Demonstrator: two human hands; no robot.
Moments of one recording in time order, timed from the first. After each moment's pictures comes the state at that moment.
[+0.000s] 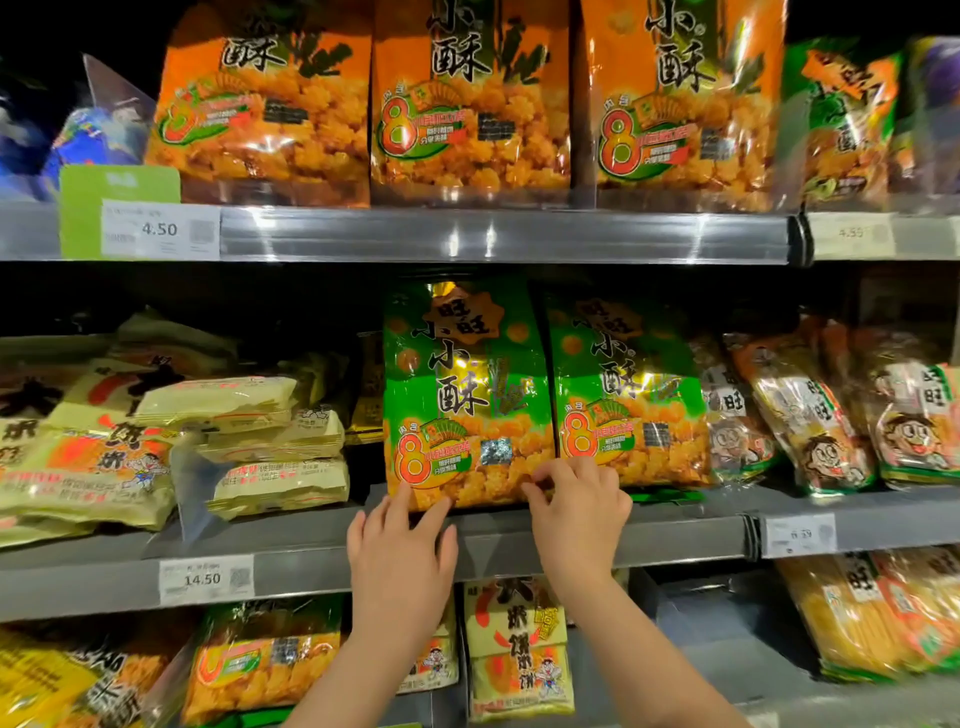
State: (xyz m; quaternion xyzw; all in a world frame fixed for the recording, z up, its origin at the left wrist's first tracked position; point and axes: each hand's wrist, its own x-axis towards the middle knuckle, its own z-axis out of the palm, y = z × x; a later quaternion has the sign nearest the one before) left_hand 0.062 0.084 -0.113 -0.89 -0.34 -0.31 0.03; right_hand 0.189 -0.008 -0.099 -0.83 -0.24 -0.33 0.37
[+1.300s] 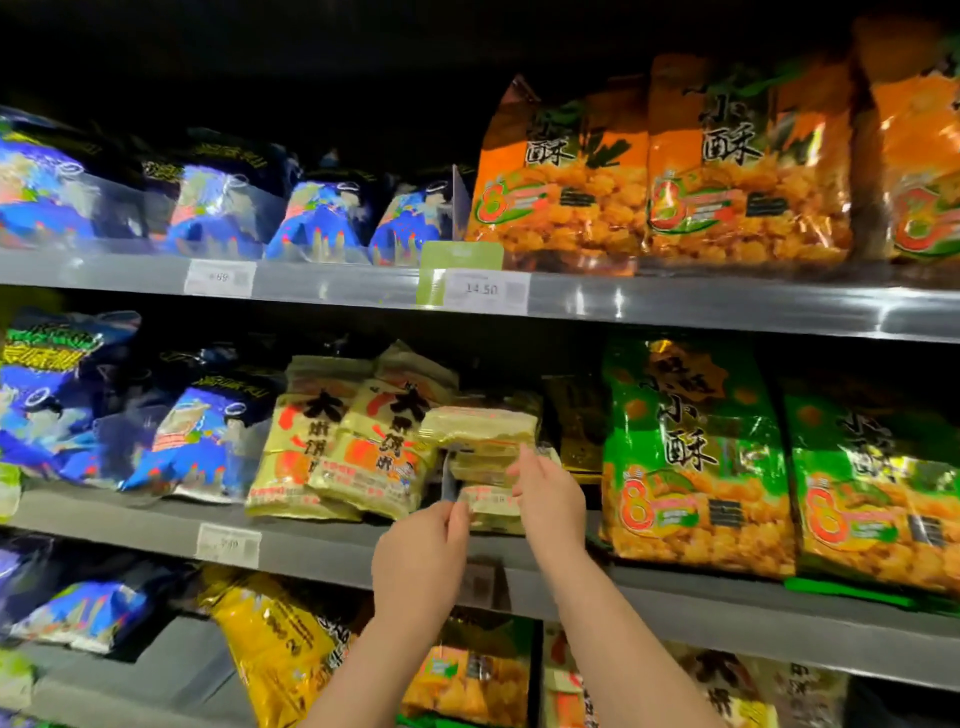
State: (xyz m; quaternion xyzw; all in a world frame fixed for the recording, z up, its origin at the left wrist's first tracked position) left_hand -0.086 0.184 -0.063 -0.79 -0.39 -0.44 -0.16; right_hand 0.020 0.140 -0.027 -0.69 -0.36 0.05 0.62
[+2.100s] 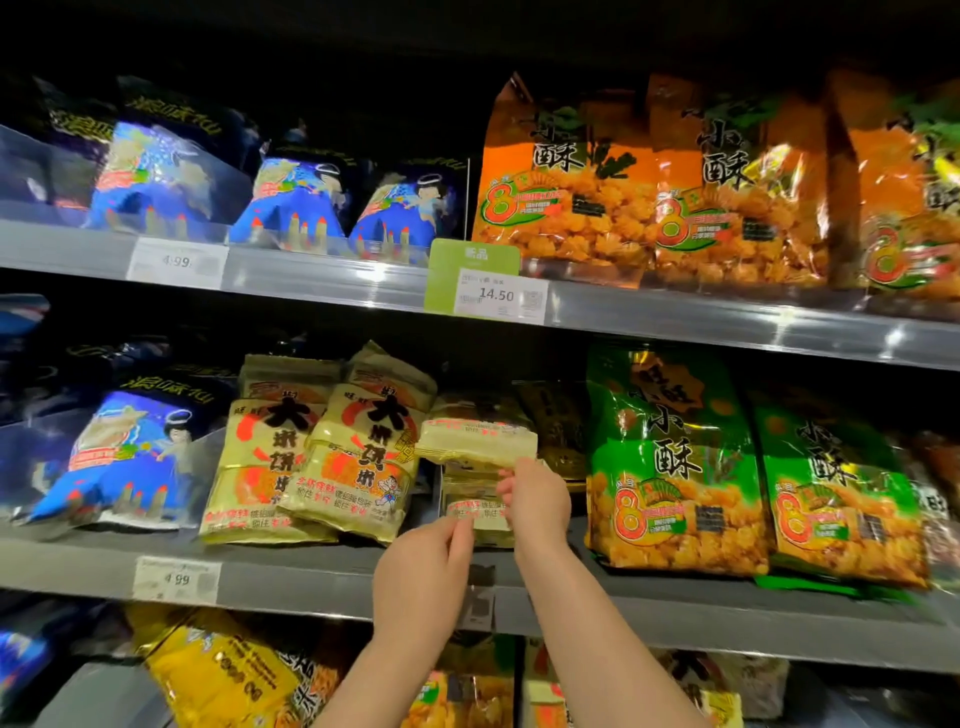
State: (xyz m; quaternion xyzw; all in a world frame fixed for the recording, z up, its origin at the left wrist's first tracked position) left_hand -0.086 0.212 -0.071 -0.81 -0.30 -0.46 -0.22; right_hand 0.019 0.190 -0.026 -0.68 -0.20 0.09 0.70
